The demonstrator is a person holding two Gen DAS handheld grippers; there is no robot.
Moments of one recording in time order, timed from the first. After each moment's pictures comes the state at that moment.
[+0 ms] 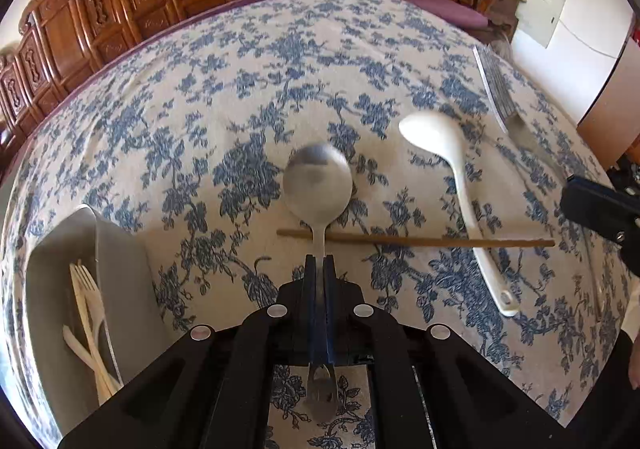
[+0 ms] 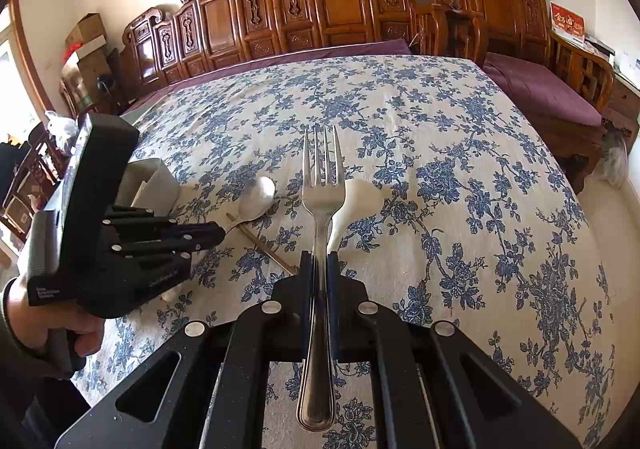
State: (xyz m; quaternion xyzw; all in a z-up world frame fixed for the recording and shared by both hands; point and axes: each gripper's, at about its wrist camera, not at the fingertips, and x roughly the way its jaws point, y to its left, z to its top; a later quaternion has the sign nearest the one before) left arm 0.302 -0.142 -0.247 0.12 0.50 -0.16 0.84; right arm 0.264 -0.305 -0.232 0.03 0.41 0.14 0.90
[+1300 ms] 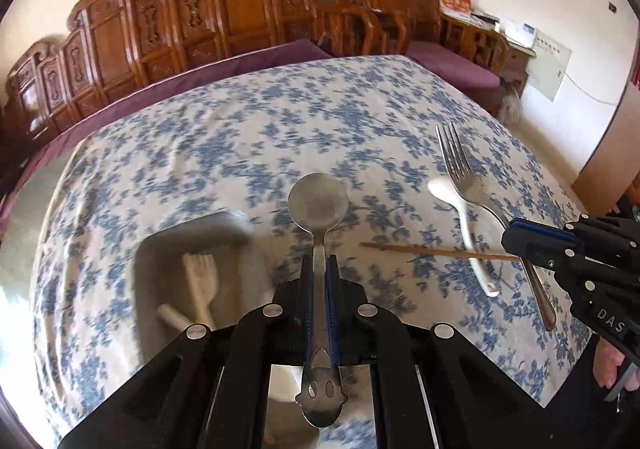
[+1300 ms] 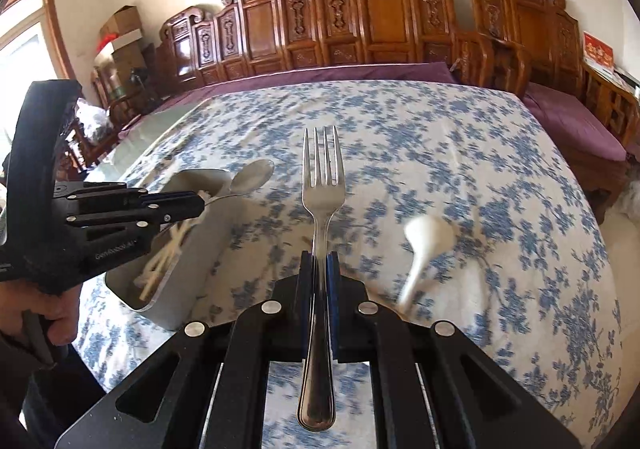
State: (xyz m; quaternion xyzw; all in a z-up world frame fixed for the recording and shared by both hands) left arm 0.258 -0.051 -0.162 0.07 0.43 -0.13 0.89; right arm 0.252 -0.232 -0.196 0.01 0.38 0.20 0.90
